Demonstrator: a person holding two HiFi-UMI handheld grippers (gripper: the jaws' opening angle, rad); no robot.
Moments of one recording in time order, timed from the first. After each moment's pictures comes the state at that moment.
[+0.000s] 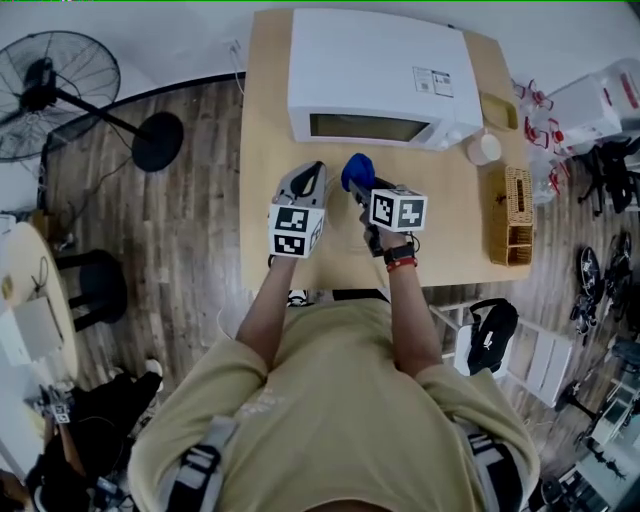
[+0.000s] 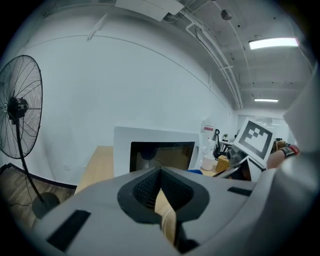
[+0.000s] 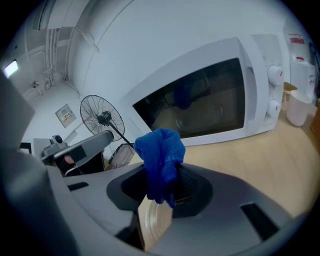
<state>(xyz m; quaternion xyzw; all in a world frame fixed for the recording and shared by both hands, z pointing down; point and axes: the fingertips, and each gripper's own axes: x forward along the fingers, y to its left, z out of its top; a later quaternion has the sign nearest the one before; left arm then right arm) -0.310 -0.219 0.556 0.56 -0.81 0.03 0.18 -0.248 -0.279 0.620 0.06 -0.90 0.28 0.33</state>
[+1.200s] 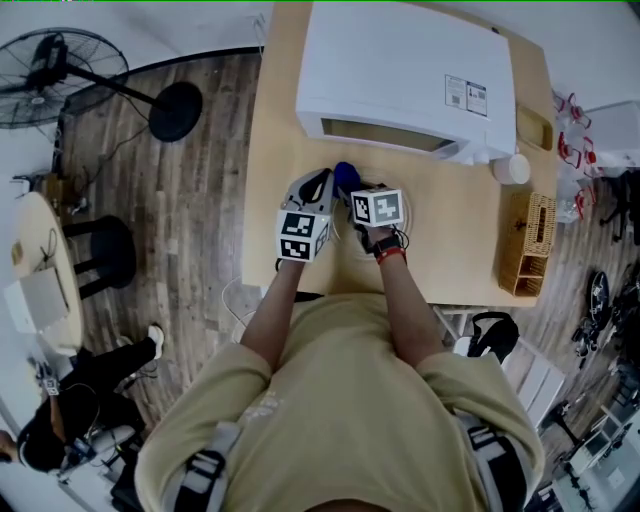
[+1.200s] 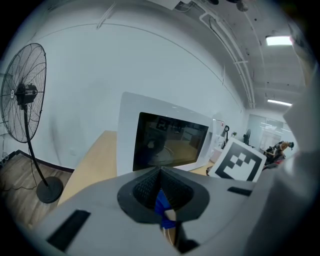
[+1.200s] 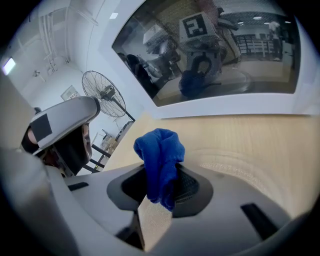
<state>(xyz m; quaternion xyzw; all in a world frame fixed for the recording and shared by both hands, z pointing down) -0.326 -0.236 0.626 0.52 -0.82 0.03 0.25 -0.293 -0.256 0.735 -0.04 -0.86 0.26 0.44</state>
